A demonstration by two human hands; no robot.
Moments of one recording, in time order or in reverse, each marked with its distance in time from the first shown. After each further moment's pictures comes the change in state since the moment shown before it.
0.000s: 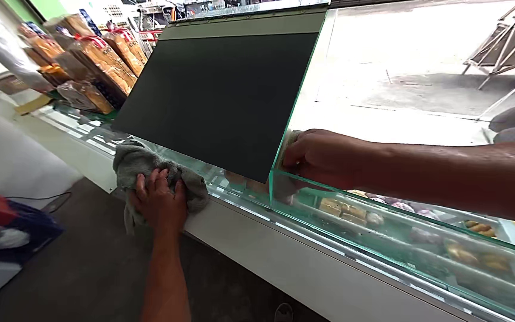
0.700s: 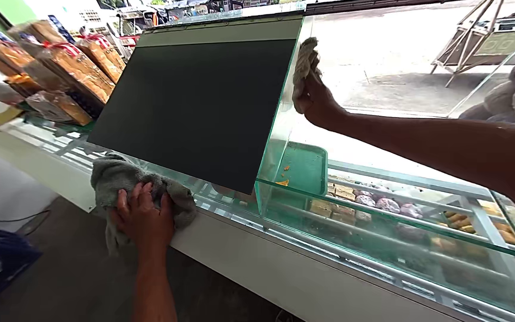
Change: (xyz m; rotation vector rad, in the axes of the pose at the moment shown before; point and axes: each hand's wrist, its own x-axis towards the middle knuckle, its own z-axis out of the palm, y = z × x) left_hand -0.001 -0.004 0.004 0.009 0.020 0.041; right_hand 0.118 -0.007 -0.116 -0.946 0.368 -1.088
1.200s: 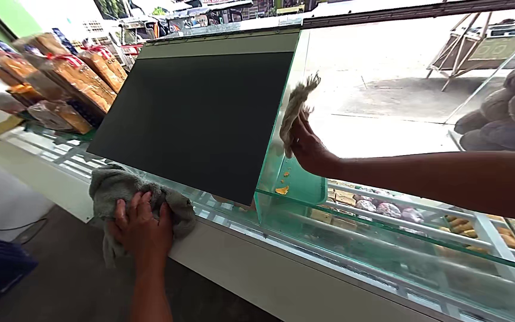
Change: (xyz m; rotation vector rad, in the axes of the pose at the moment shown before) left_hand 0.001 0.002 0.000 0.018 0.016 0.018; right_hand -0.042 -0.009 0.025 0.103 -0.065 0.074
